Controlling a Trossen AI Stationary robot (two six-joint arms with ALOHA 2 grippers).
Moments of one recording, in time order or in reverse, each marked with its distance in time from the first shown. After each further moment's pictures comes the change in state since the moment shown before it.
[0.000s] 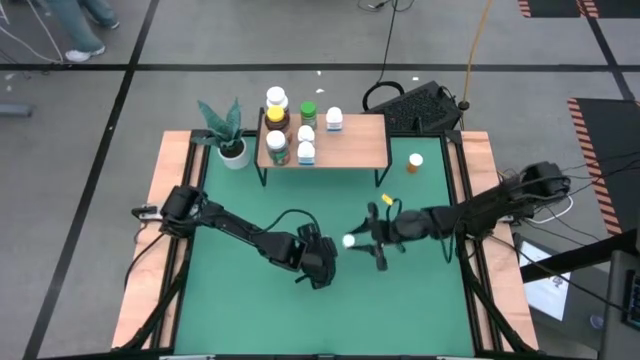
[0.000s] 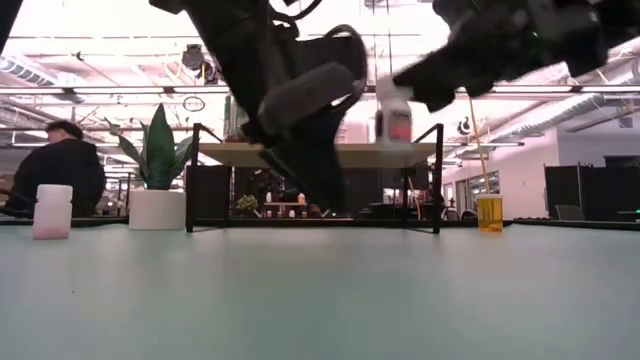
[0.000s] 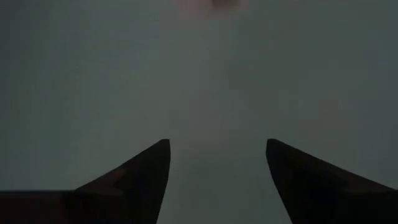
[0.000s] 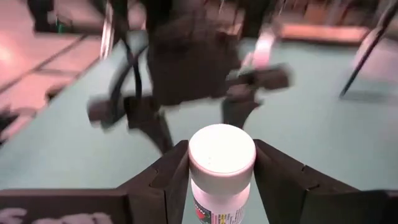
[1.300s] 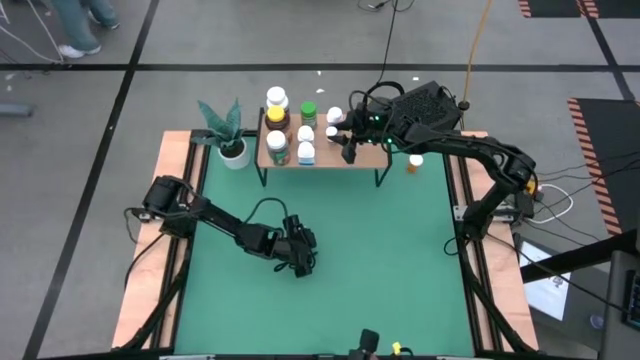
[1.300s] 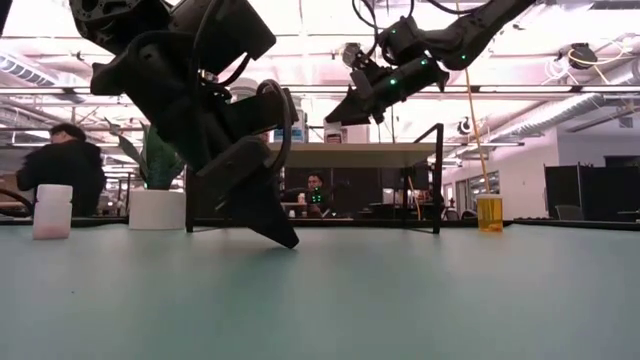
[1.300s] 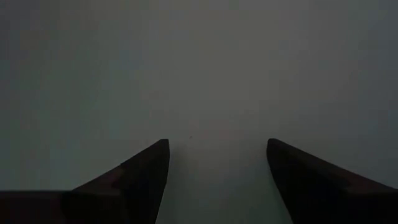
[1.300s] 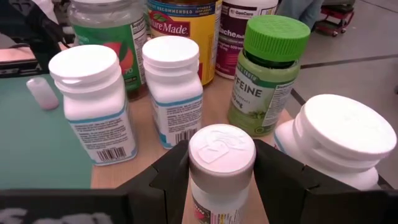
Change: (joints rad) left arm 0.042 -0.153 -0.487 0.508 -0.027 0.113; right arm -0.819 0.284 0.626 -0.417 -0.379 -0.192
